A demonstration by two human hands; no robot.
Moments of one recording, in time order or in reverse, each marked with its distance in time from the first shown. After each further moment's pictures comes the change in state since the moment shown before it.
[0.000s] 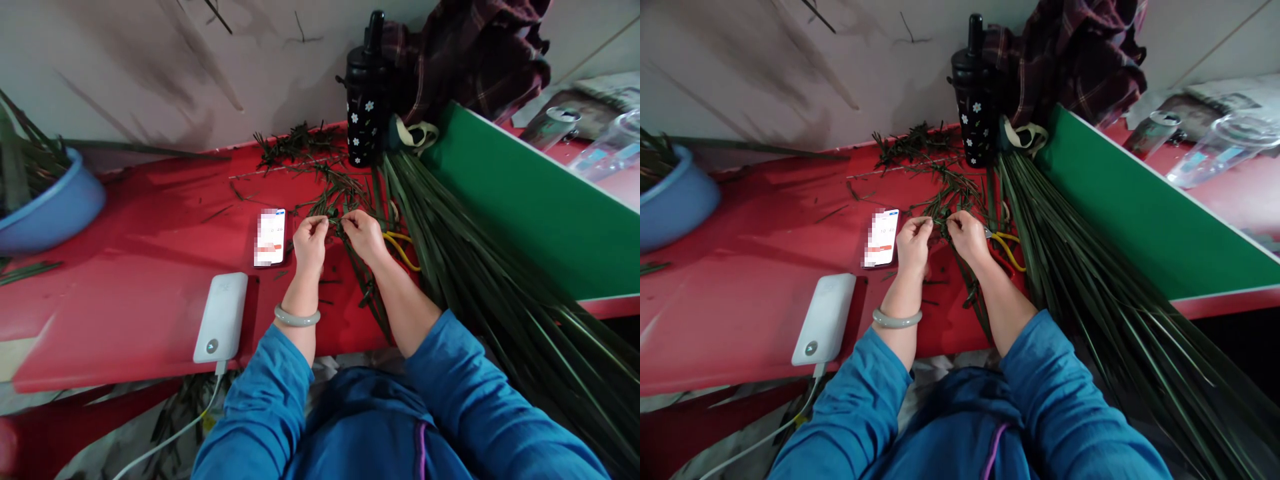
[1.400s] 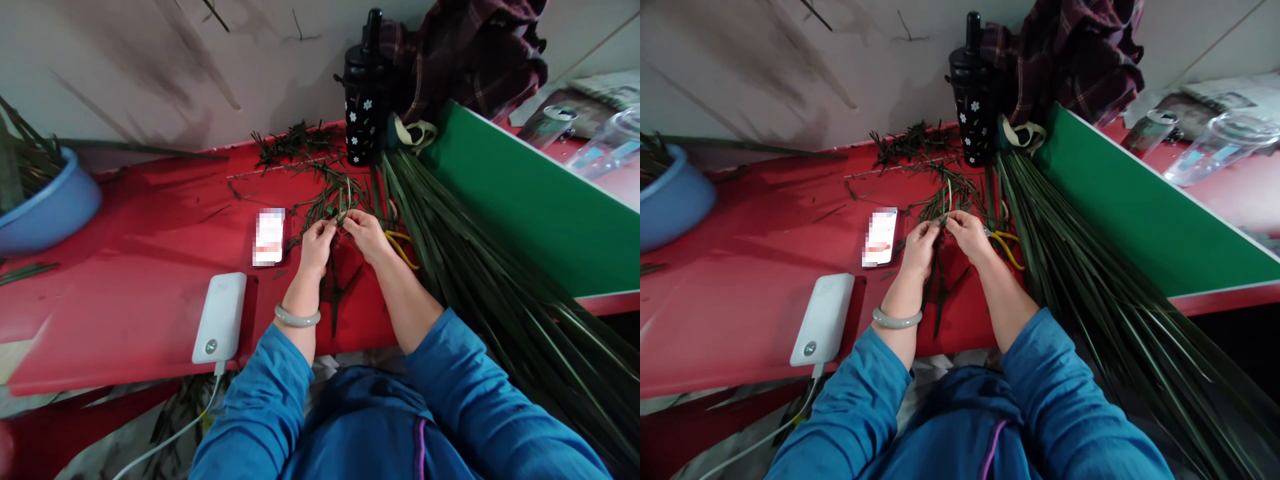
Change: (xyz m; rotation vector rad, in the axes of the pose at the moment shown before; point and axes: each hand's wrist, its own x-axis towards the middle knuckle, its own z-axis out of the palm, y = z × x) left_hand -0.010 0.007 0.007 -0.058 -0.181 -0.059; right_hand 0.001 0.001 0.001 0.560 -0.139 0.168
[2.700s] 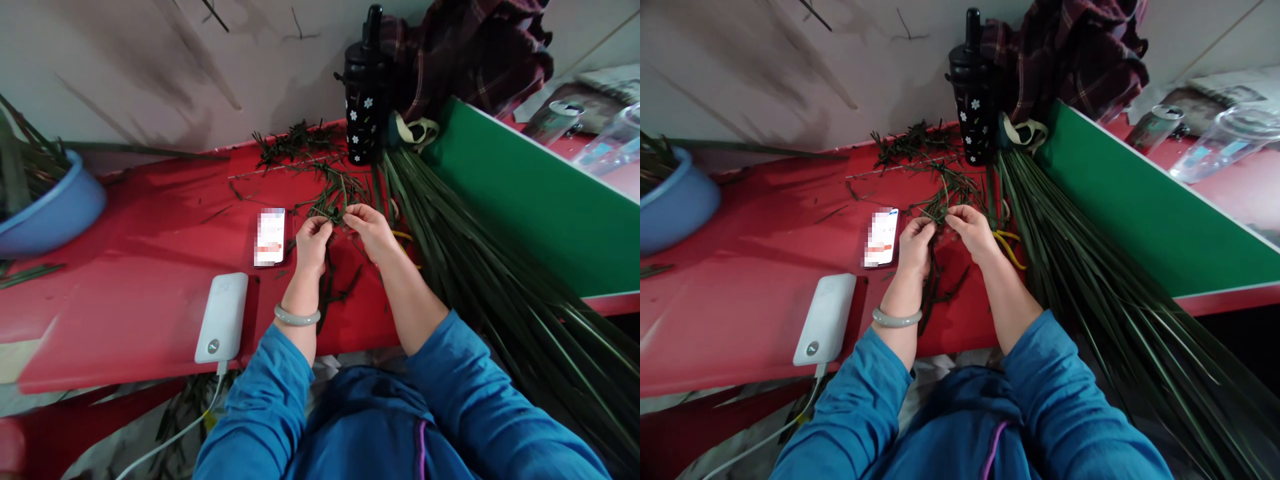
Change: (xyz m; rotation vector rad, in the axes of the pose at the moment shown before) left_hand 0.007 -0.007 -0.002 -0.244 0.096 -0.024; right_hand -0.006 -0.014 -0.004 0.158 0.006 0.079
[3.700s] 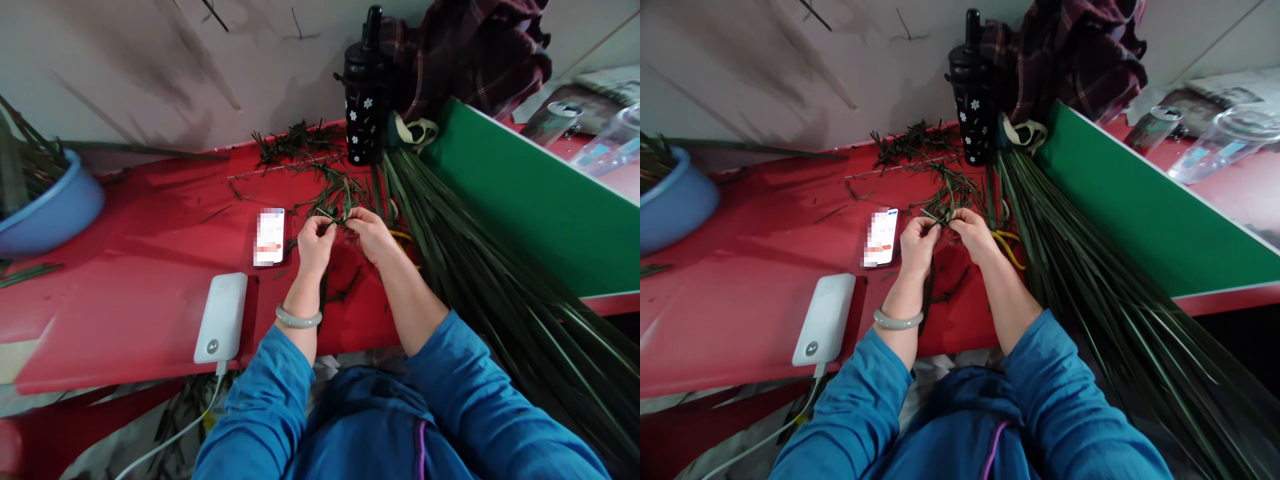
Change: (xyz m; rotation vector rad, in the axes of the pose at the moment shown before) left_hand -0.001 0.000 -0.003 0.399 0.009 0.229; right_hand -0.002 -0.001 0.002 0.003 0.011 0.135
